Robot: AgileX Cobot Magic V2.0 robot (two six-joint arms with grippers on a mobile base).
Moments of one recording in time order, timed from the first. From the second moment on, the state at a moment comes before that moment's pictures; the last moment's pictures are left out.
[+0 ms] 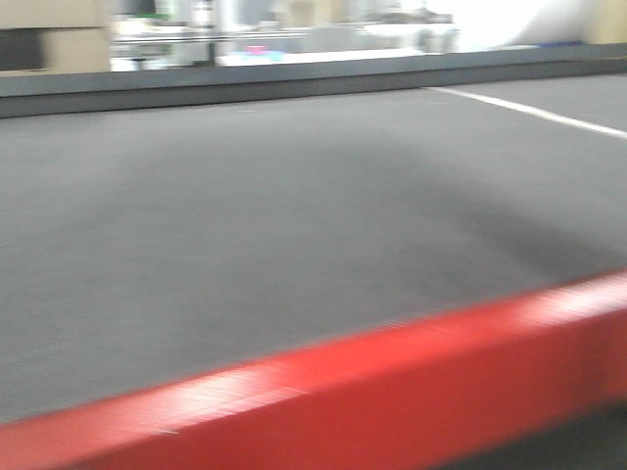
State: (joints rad) left arm -0.33 1.47 -2.10 -0.04 1.28 -0.18; right arm 0.22 1.25 -1.75 0.21 1.07 -0.07
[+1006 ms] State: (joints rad) left arm -0.33 1.47 -2.10 -0.04 1.28 -0.18; right arm 0.22 1.25 -1.75 0.21 1.07 -0.07
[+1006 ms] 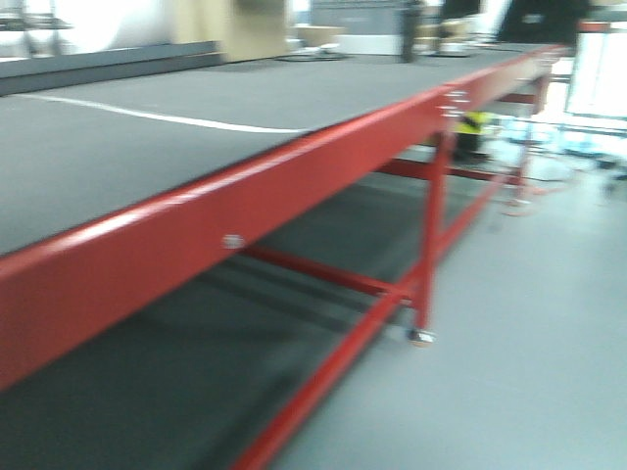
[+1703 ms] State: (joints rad) left arm -0.33 1.47 -2.10 -0.04 1.28 -0.18; right arm 0.22 1.25 -1.75 0.21 1.07 -0.07
